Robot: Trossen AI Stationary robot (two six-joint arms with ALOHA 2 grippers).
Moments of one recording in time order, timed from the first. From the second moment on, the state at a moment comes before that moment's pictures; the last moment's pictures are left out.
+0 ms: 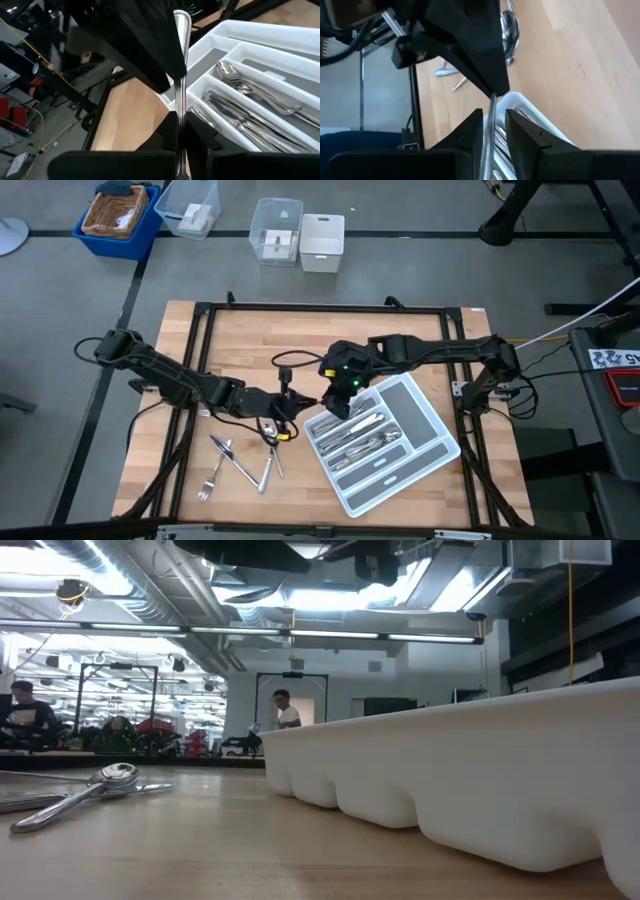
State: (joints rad) left arm -0.33 1.37 0.87 0.13 -0.54 0.37; right arm 0.04 1.76 1.74 -0.83 -0.25 0.48
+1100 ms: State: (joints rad) left arm -0.33 1.37 0.87 0.14 -0.54 0.42; right arm 0.04 1.84 1.74 -0.82 -0.45 0.44
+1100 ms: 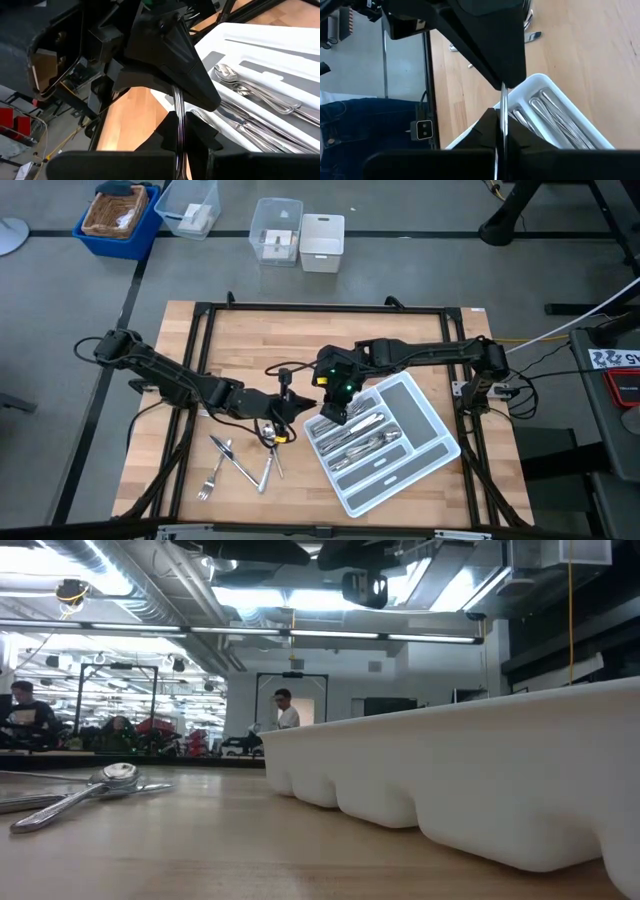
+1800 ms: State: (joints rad) left arm -0.33 1.35 0.87 0.17 -0.56 0.34; right arm 0.05 1.84 1.74 -0.81 -0.35 0.43
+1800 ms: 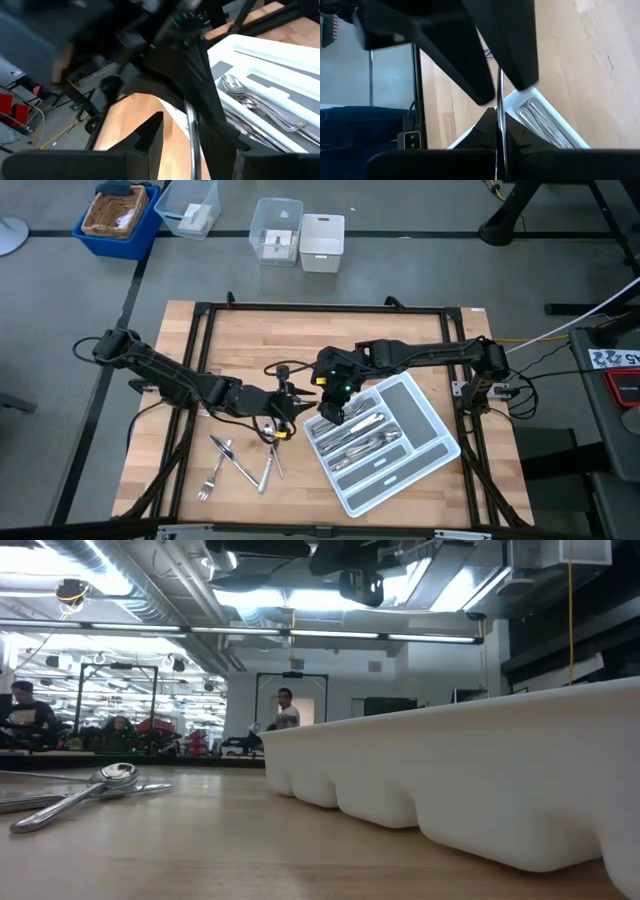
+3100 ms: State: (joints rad) left arm -0.77 1.01 0.87 -0.20 -0.68 -0.71; right arm 0.01 1.83 1.74 -0.66 -0.32 0.41
